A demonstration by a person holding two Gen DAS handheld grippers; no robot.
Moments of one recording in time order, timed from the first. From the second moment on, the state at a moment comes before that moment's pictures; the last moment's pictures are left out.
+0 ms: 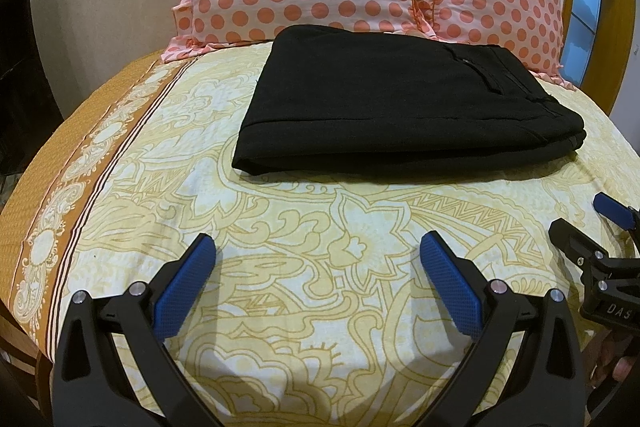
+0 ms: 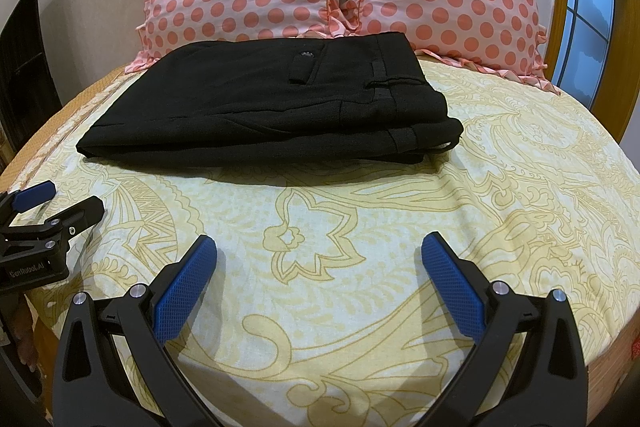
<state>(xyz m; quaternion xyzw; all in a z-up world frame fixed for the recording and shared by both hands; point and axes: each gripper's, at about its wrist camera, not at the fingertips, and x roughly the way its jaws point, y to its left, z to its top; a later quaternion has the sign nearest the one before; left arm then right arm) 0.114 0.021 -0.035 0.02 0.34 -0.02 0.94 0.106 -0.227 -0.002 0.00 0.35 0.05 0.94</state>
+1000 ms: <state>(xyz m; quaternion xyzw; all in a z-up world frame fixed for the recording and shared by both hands) 0.114 0.020 -0.035 0.02 0.35 -0.02 0.94 0.106 -0.226 -0.002 0.00 0.35 0.05 0.94</state>
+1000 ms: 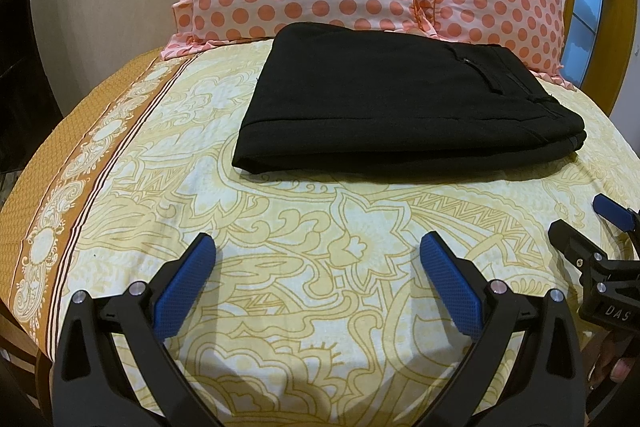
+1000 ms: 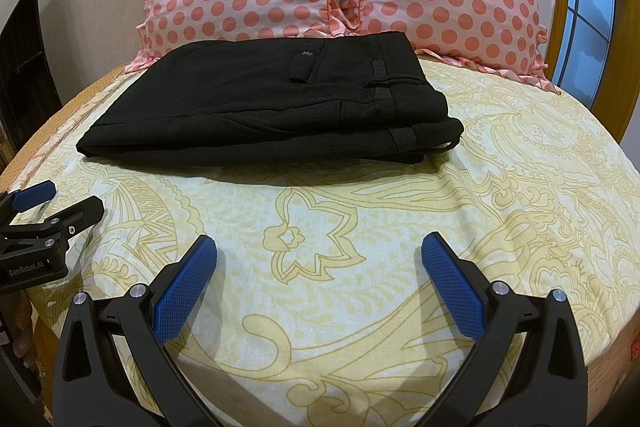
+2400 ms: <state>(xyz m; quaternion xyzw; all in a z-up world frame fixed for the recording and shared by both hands) 0.116 0.022 -0.035 0.02 0.35 -0.03 0.93 0.106 -0.226 -0.003 0.00 0.35 0.05 0.94</state>
